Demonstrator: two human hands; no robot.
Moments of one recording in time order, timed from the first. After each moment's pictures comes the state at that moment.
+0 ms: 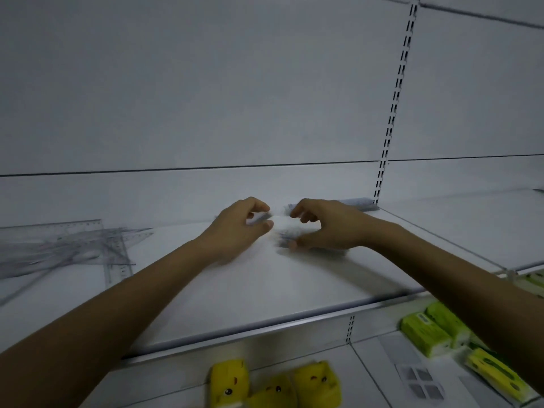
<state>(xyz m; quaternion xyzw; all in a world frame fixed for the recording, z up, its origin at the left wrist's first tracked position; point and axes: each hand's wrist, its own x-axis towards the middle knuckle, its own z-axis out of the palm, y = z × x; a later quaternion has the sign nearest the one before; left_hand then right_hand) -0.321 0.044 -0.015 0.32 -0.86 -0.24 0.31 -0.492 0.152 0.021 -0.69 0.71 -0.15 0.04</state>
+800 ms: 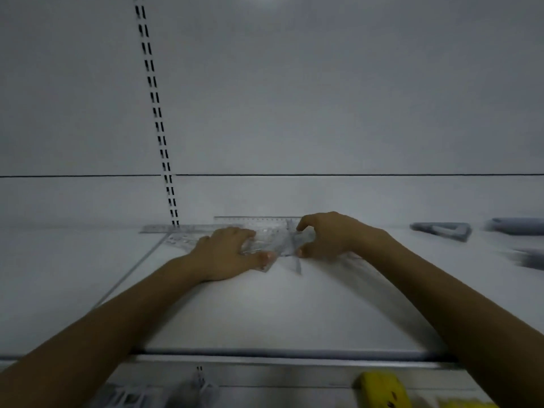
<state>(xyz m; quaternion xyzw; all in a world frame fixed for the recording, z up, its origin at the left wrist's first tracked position) 0.046 -0.046 -0.032 0.52 -0.84 -0.07 0.11 -0.171 -0.012 0.005 -0.74 0.67 -0.05 0.04</state>
